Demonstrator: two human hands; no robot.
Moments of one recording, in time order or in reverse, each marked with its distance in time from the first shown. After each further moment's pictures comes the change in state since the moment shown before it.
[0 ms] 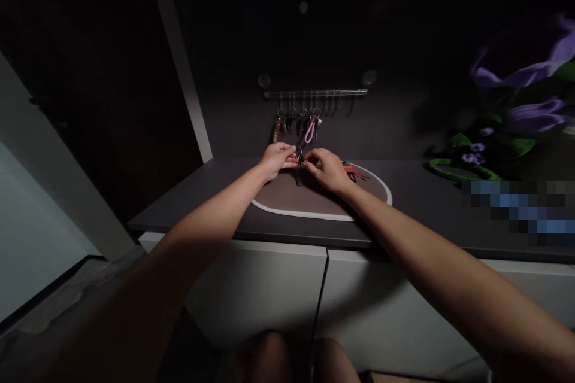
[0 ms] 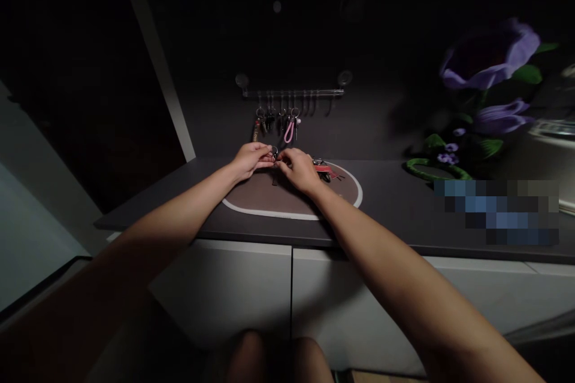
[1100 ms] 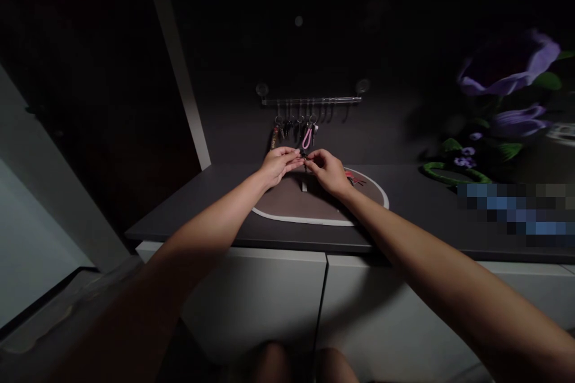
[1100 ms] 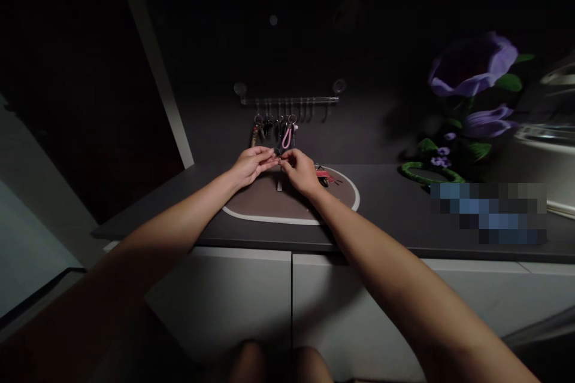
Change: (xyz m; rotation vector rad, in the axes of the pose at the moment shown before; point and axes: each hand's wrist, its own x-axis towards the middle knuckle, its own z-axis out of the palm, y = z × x) left_hand -0.006 0.005 0.009 -0.255 -0.093 0.035; right_hand 0.001 0.000 0.001 0.343 0.150 0.221
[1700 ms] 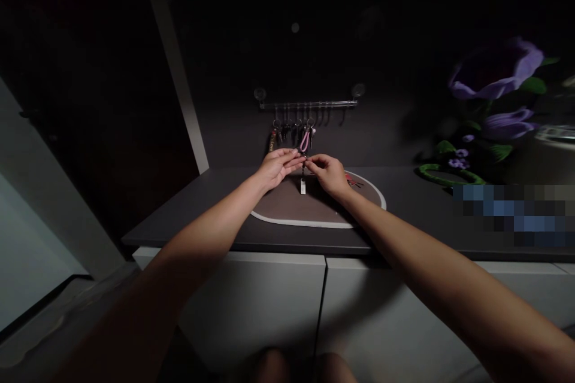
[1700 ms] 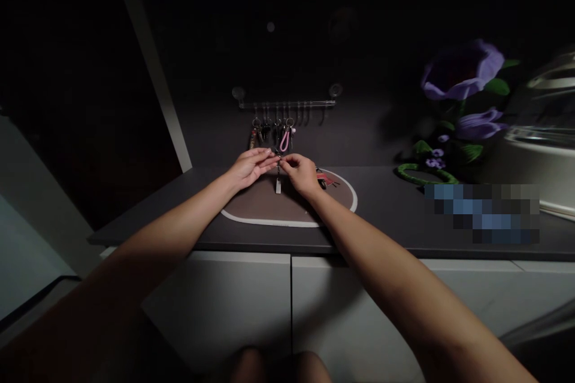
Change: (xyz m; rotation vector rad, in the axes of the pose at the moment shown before) left_hand 0.000 0.003 -0.001 -0.090 -0.071 -0.015; right_hand 0.001 -0.001 -0.003 0.088 0.046 0.068
